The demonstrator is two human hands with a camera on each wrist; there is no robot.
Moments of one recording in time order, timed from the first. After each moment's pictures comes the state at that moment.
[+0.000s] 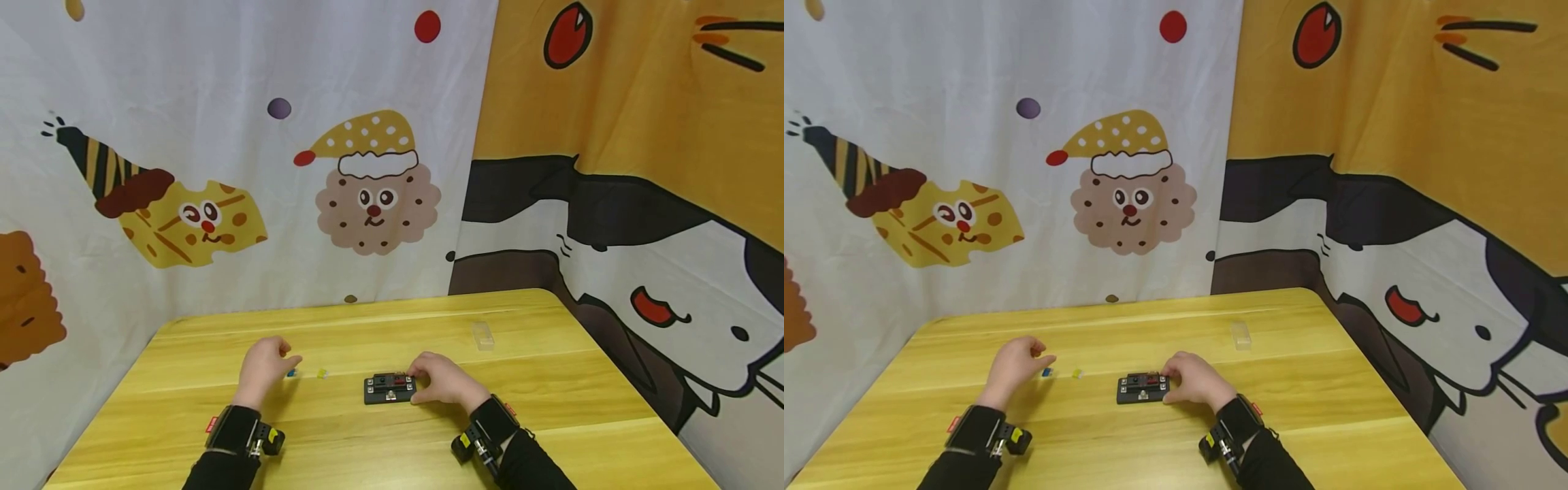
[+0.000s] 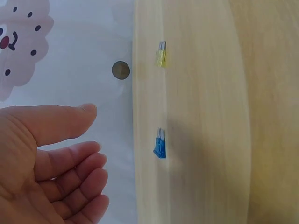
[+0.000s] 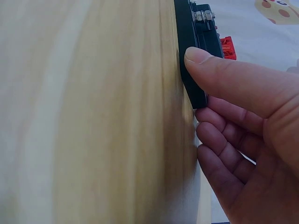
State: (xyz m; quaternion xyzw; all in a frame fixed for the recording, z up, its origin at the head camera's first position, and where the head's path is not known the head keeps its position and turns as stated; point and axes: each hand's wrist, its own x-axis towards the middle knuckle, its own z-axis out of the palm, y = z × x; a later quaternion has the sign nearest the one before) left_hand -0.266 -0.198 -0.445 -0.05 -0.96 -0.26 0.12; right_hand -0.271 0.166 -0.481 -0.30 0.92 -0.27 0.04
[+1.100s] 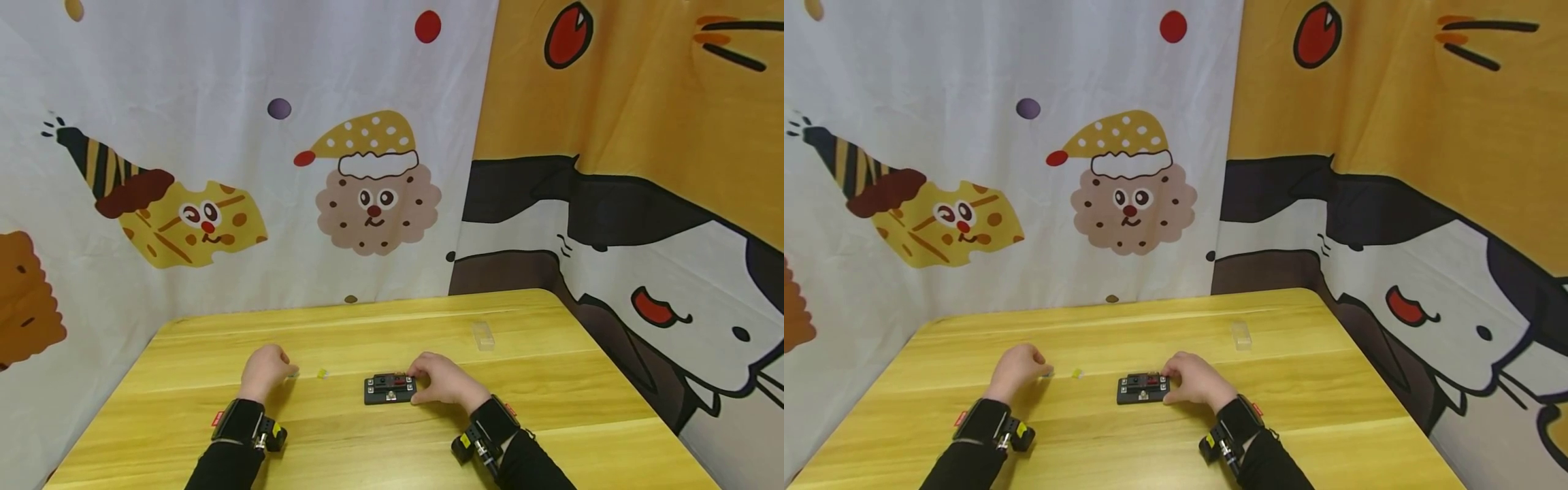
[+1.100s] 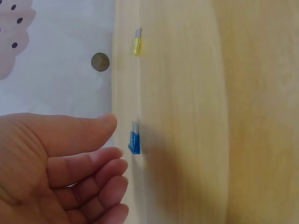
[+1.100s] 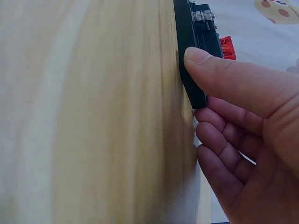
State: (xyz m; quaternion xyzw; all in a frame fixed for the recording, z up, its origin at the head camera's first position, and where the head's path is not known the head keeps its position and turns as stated) left_hand -0.275 -0.203 -0.457 0.01 -0.96 -0.27 0.03; right_hand -0.270 0.165 -0.477 -0.29 0.92 -0.27 0.05
